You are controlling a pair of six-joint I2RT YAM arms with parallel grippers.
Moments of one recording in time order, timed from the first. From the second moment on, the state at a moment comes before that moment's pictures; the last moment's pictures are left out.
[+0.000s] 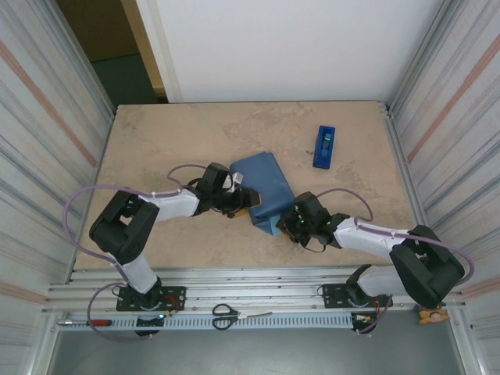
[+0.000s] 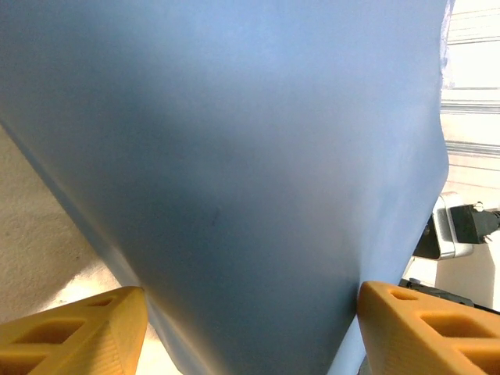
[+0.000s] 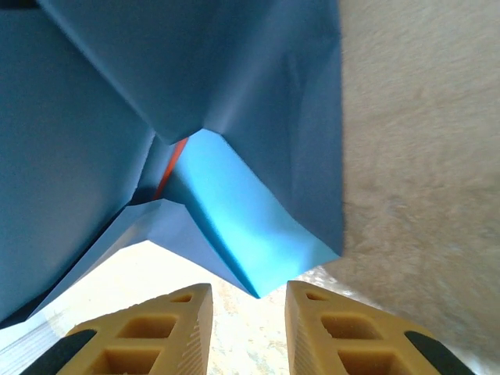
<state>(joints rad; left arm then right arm) -0.60 1.70 0.84 0.04 0.59 -0.86 0.69 1.28 0.46 -0.11 -0.20 1.33</state>
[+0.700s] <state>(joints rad) -0.60 1.70 0.84 0.04 0.58 -0.87 0.61 1.30 0.44 -0.12 -0.20 1.28</state>
